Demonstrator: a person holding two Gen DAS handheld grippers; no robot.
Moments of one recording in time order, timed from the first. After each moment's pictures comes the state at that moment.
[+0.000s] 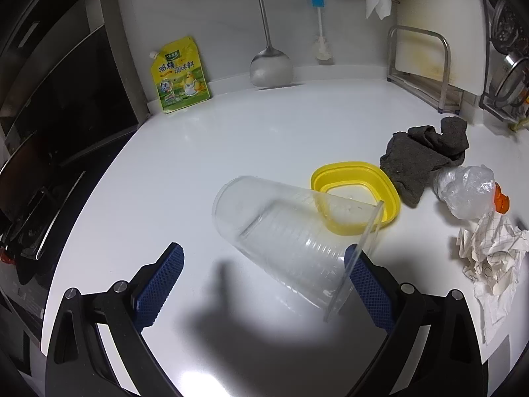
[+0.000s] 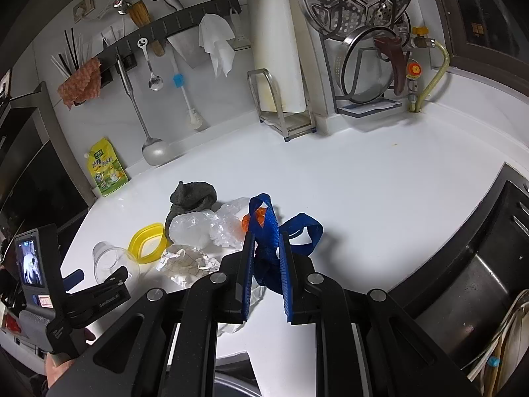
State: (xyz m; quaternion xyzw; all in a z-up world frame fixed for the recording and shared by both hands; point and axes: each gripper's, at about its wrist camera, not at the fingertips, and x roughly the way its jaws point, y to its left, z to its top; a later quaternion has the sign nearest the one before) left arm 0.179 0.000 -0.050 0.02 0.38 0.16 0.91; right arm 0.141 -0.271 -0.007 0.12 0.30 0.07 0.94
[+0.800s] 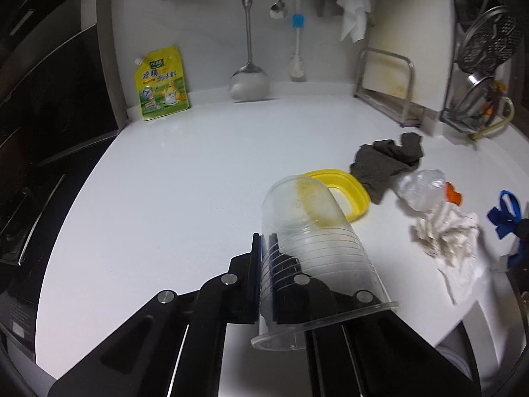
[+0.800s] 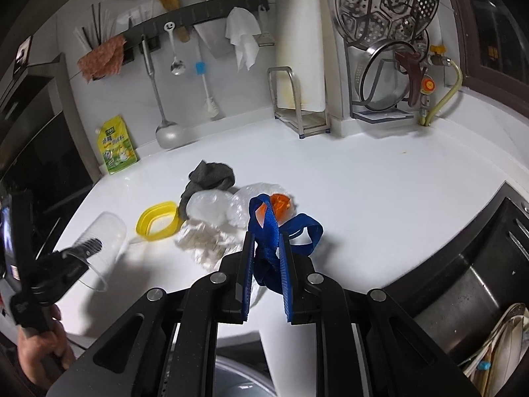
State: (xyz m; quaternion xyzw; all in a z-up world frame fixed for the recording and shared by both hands) left arm 0.137 0.020 -0.029 -0.01 0.35 0.06 0.94; right arm 0.111 -0.247 -0.009 0.07 0.30 0.09 0.95
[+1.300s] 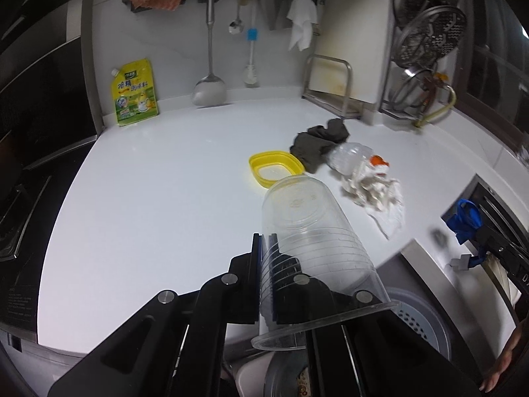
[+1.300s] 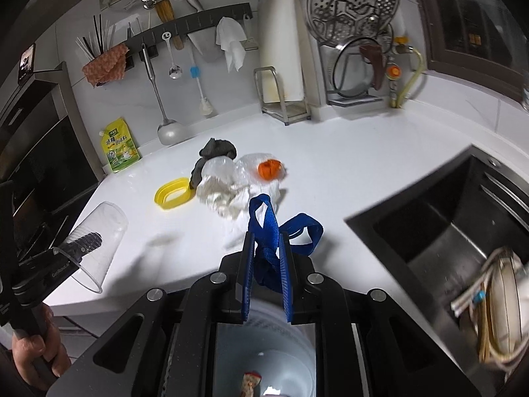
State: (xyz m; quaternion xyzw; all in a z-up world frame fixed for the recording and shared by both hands) left arm 0.052 0.006 -0.014 -0.01 0.33 -0.04 0.94; right arm 0.009 -0.243 -0.014 0.10 0.30 0.05 0.95
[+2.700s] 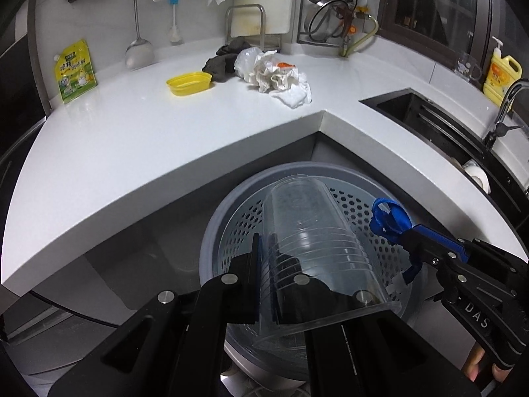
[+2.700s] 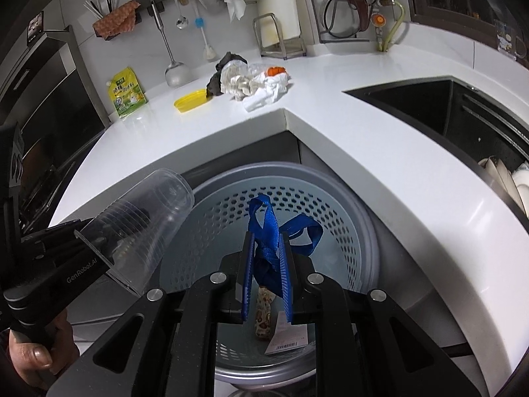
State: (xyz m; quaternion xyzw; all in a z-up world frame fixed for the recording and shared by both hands) left arm -0.043 -0.035 -0.076 0.05 0.40 -0.16 0.90; right arm -0.098 -0.199 -0.086 0.12 0.38 0.04 0.92
